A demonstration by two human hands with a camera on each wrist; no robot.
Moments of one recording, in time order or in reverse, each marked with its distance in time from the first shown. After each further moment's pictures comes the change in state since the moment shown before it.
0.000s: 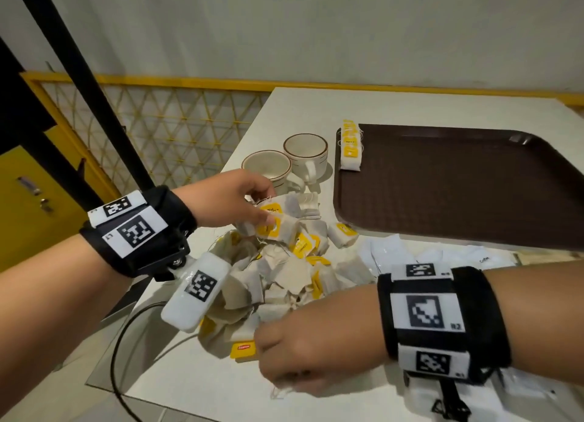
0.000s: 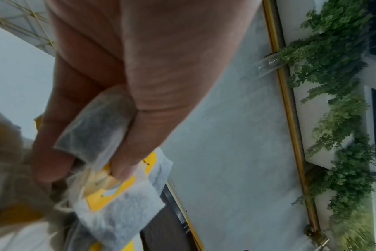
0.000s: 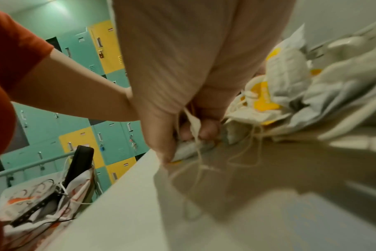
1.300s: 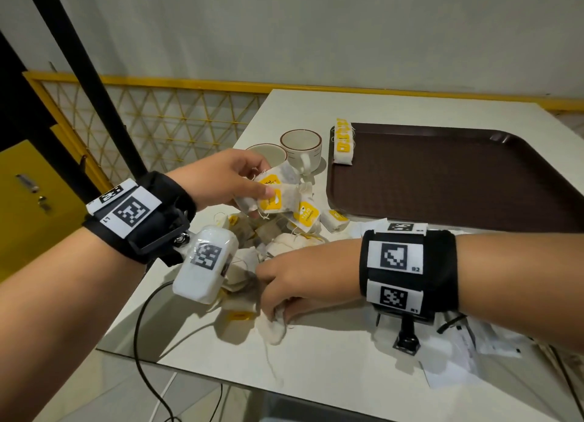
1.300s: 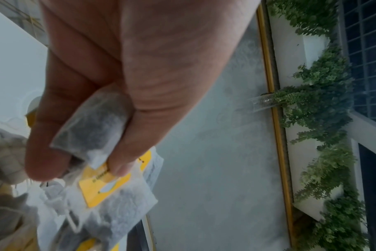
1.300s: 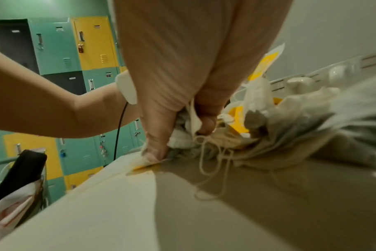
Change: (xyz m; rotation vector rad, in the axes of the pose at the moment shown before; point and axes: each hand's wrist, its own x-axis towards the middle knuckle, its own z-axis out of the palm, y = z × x) left_hand -0.021 0.017 0.004 -0.357 0.085 -0.047; right_hand 0.002 0.011 -0.014 -0.180 0.094 0.178
